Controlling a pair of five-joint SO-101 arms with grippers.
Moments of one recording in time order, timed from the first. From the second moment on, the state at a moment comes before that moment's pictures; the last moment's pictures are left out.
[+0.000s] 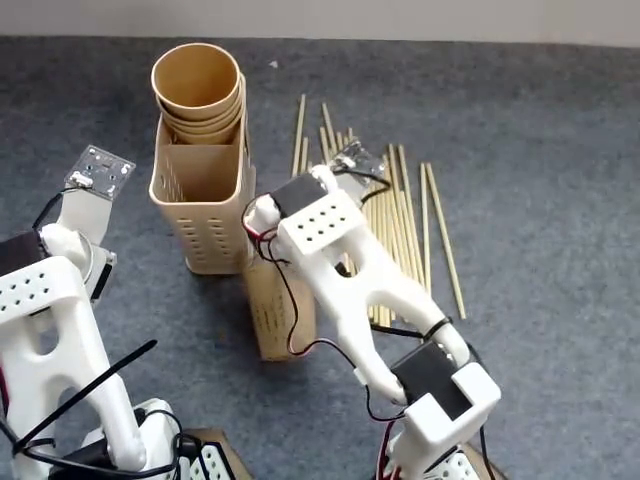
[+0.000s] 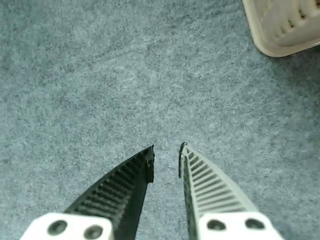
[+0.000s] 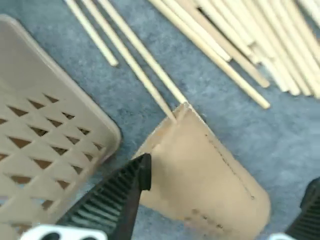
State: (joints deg) left arm -32.4 -30.5 34.9 74.2 -39.5; right arm -40.0 7.7 -6.3 83.9 -77.8
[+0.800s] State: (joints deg) left arm -35.7 -30.5 34.9 71.3 -39.5; right arm -41.0 17.0 -3.0 77.4 -78.0
